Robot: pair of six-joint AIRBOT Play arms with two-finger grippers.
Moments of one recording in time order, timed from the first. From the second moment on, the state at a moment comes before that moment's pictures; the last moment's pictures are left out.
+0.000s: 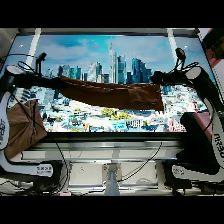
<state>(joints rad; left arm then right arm) 0.21 -1.53 1.32 0.78 -1.23 -0.89 0.01 -1.39 1.20 -1.01 0.82 1.38</state>
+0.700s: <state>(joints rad) 0.05 -1.21 1.32 0.67 -1.27 -1.12 0.65 -1.56 1.21 -0.89 0.24 1.61</state>
